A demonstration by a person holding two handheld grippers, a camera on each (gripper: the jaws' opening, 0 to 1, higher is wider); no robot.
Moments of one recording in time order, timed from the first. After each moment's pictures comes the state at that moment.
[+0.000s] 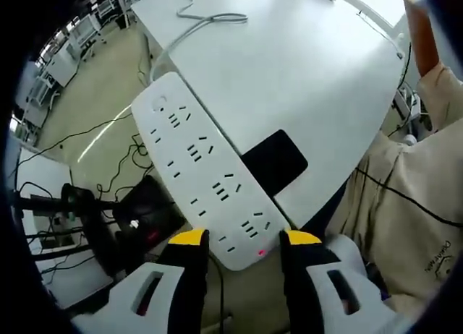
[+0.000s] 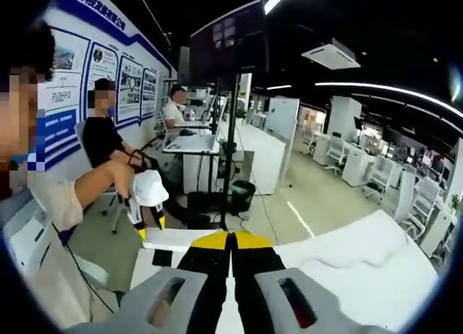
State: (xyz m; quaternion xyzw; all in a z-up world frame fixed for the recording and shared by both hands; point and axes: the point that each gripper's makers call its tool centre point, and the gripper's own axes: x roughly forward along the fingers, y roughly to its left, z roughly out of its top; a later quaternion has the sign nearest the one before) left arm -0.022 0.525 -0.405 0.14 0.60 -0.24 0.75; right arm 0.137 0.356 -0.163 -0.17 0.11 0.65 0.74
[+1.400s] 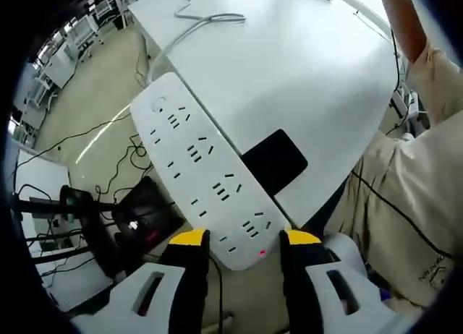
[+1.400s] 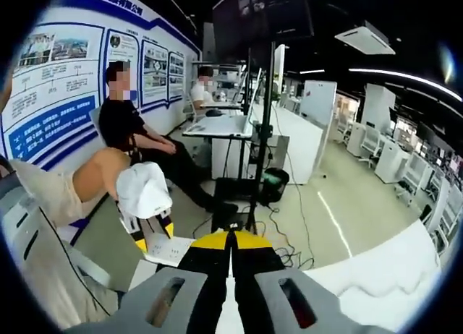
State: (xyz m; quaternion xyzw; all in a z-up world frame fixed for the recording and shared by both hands) left arm -0.020 0.526 -0.405 0.14 0.61 -0.25 0.74; right arm 0.128 0.478 -0.217 -0.20 0.16 0.71 0.66
